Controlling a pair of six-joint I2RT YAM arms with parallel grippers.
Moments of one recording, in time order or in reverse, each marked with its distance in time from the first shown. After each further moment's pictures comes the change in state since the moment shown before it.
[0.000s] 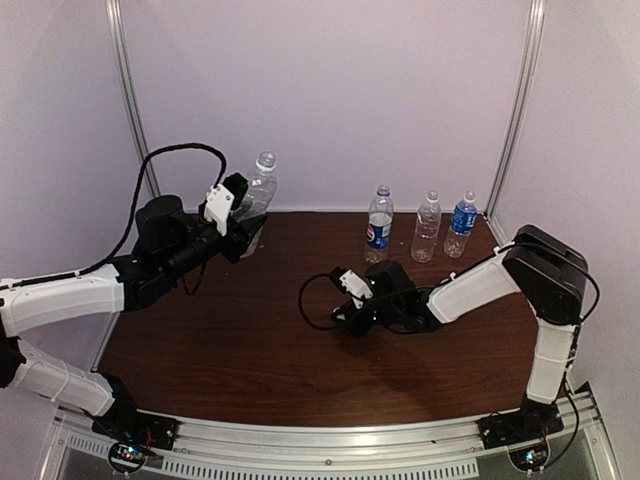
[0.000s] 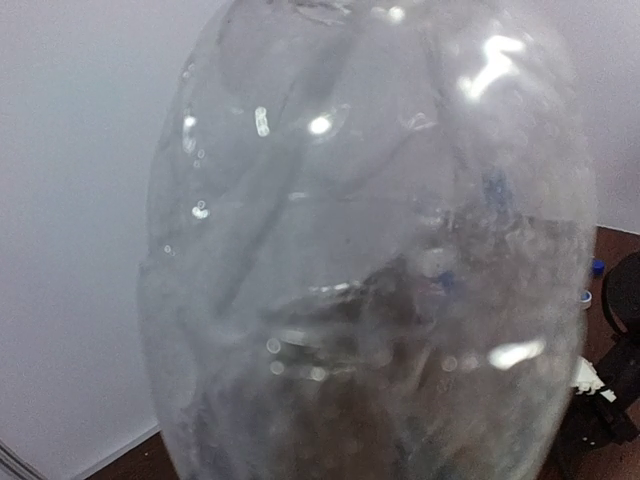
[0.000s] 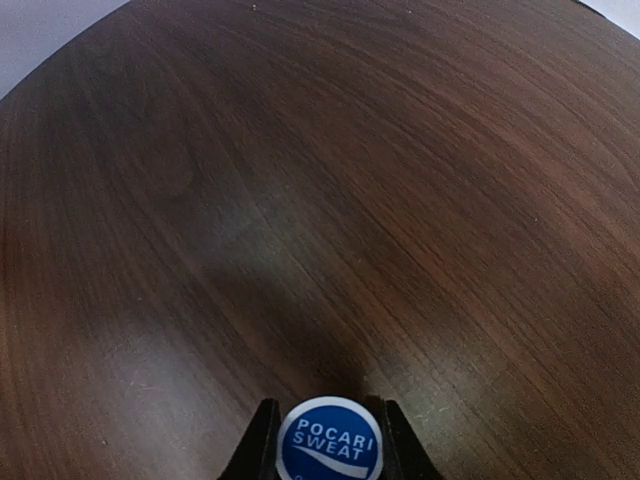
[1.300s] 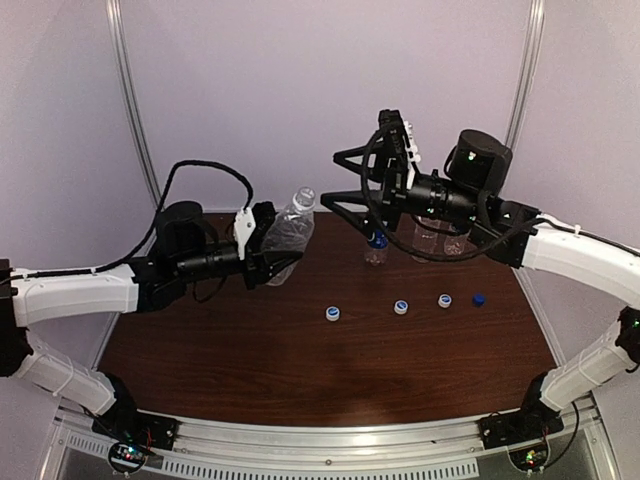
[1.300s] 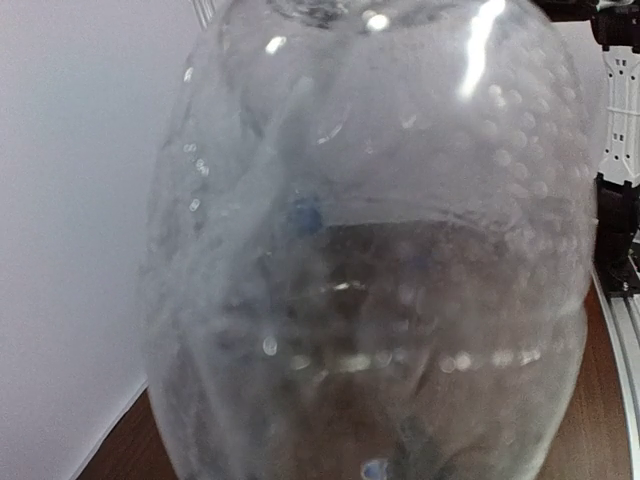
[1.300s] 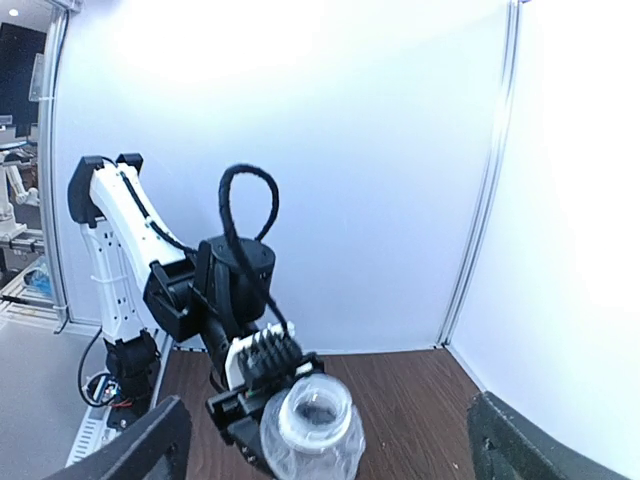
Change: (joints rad) left arm -0.044 0.084 0.011 0.009 0.446 0.016; right arm 0.010 -0.523 0.334 -0.099 -0.397 -0.171
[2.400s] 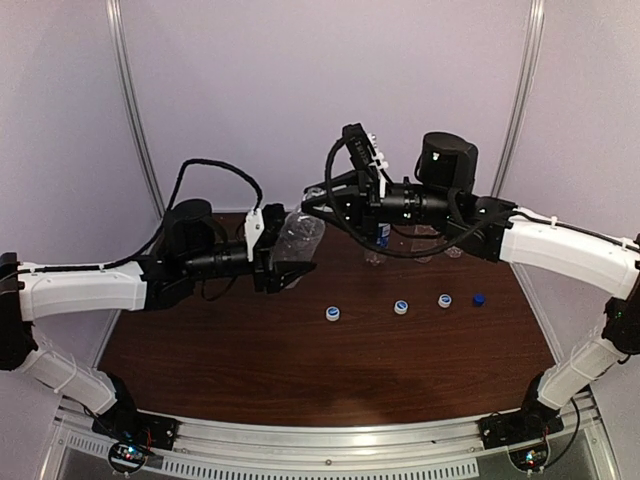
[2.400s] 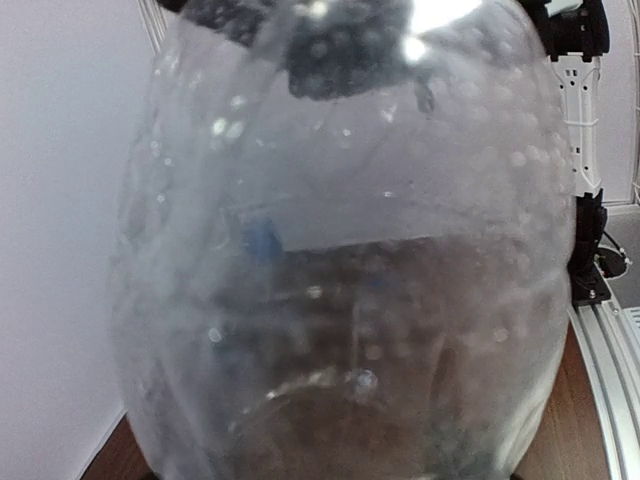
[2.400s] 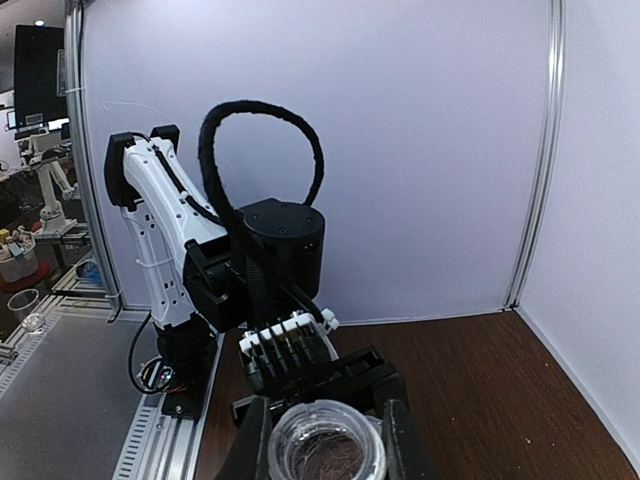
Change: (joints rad) left arm -0.050 0.055 0.046 0.031 0.087 0.017; right arm 0.031 0.117 0.090 -0.071 -0.106 0.087
